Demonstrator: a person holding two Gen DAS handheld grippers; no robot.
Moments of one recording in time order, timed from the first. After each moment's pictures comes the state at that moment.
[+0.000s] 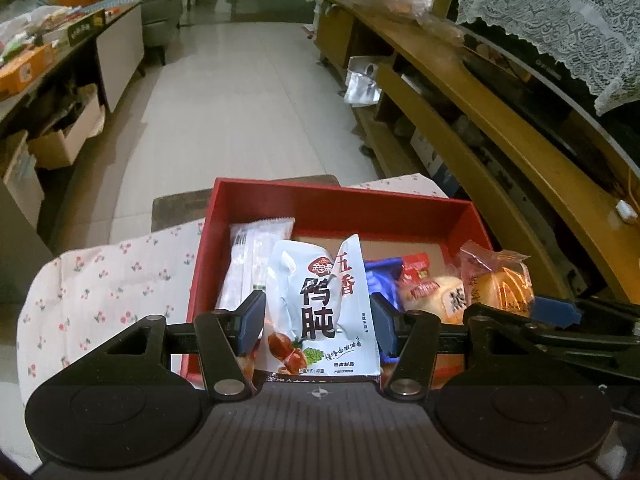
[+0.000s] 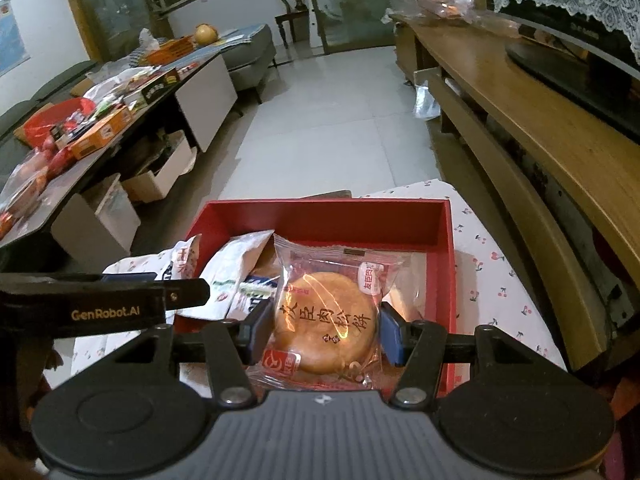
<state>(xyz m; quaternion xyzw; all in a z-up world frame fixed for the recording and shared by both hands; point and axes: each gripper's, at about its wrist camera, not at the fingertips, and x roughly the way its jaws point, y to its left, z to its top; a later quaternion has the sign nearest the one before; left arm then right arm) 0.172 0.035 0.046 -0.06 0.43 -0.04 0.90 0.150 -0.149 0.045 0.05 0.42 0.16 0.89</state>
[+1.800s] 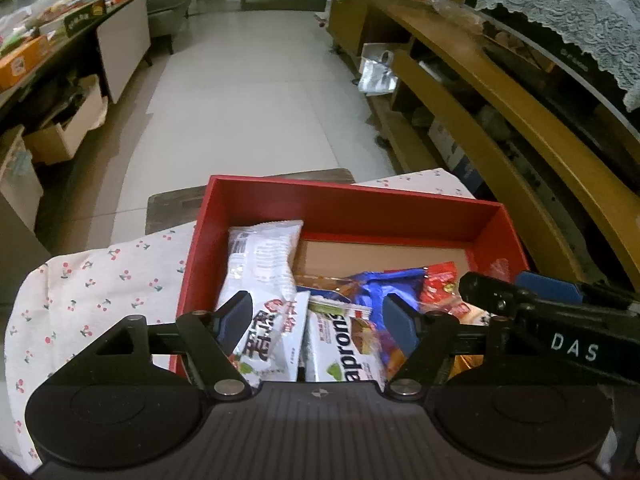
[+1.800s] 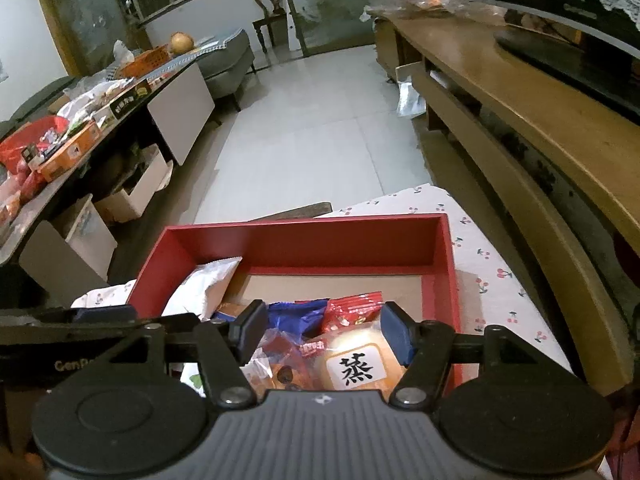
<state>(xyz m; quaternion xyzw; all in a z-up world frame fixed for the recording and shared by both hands) 0.198 0.028 0.028 -0.05 0.45 -0.02 0.89 0.194 -0.151 0.022 0.08 0.42 0.13 0.89</state>
